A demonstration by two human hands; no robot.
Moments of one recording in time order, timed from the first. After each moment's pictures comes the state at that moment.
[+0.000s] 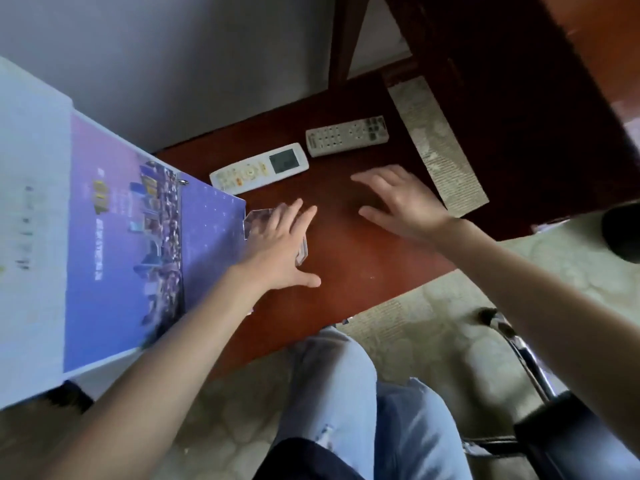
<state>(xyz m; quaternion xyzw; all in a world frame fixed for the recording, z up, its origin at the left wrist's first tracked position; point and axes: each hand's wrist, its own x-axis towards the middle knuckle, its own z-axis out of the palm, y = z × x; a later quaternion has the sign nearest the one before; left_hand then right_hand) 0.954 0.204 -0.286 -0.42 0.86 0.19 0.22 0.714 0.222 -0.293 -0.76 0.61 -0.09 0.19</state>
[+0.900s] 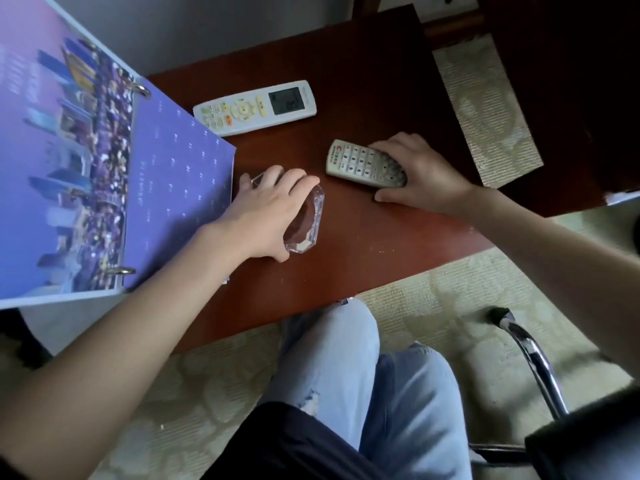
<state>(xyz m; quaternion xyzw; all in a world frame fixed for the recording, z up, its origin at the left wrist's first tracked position) 0.959 0.211 -0.318 -0.39 0.89 0.13 0.20 0.699 0.216 -0.349 -0.75 0.59 -0.10 0.28</state>
